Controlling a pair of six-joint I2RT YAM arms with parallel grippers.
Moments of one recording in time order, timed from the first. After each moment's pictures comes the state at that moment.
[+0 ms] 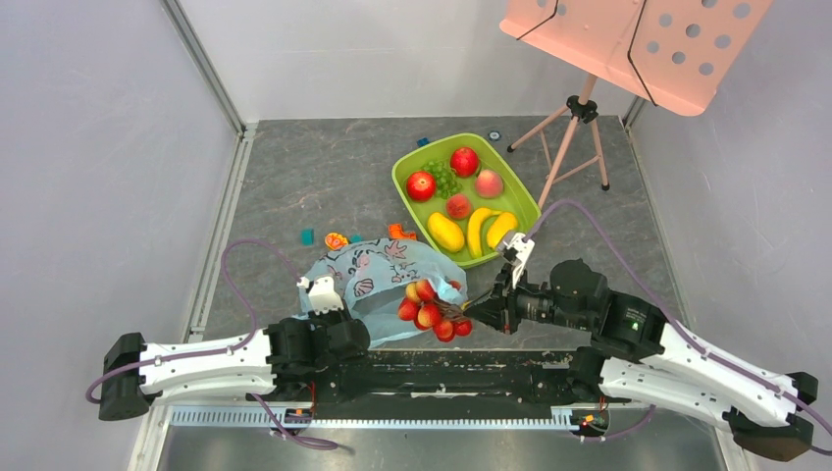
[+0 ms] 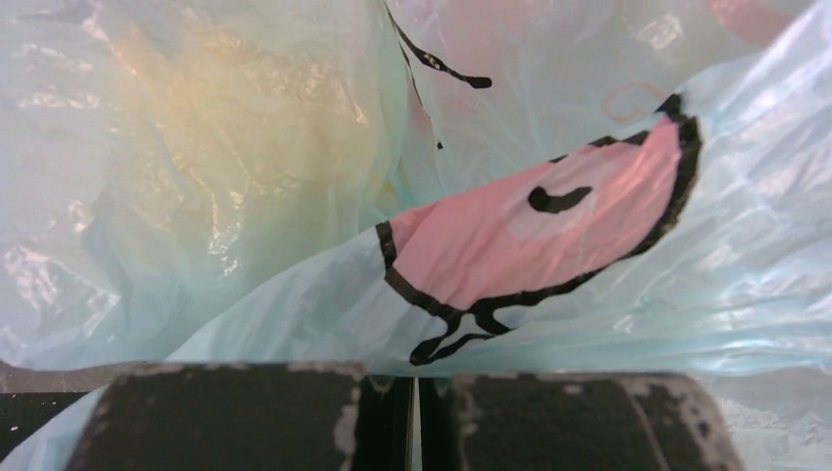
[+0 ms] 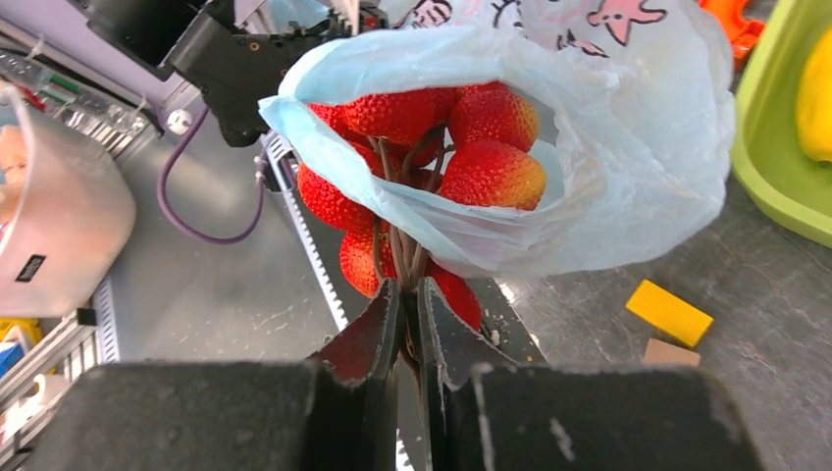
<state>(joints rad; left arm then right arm) -1.29 0.69 0.33 -0.78 -0.77 -1.35 1.06 0.63 0.76 -0.45 -0.14 0.42</state>
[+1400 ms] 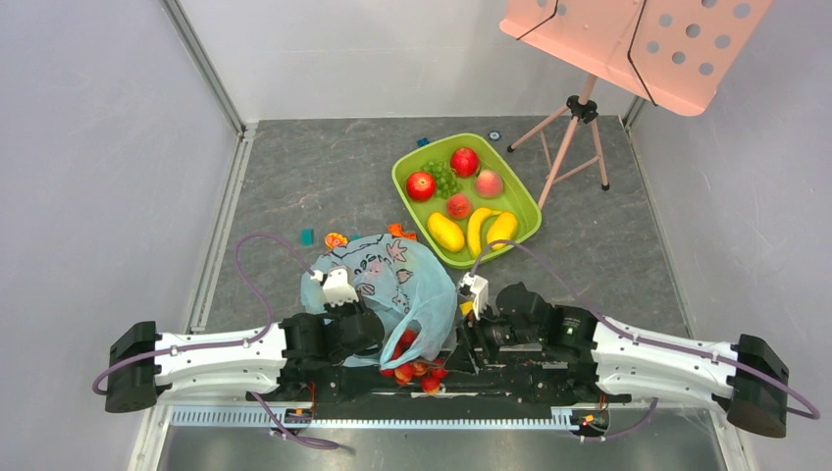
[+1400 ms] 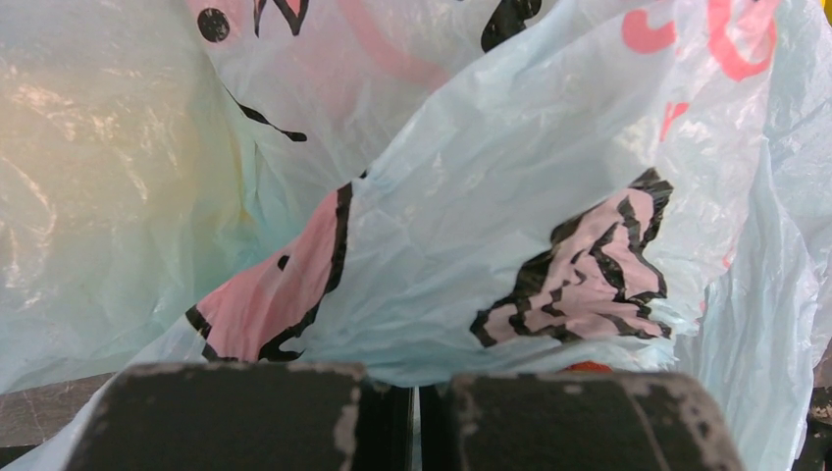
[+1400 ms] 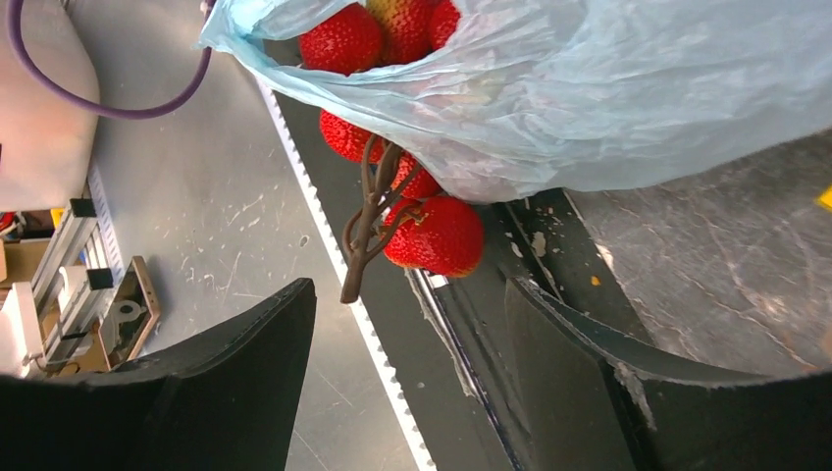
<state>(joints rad) -1.29 0.83 0.39 -0.57 -0.80 -1.31 1.11 0.81 0.41 -0.18 -0.32 0.54</state>
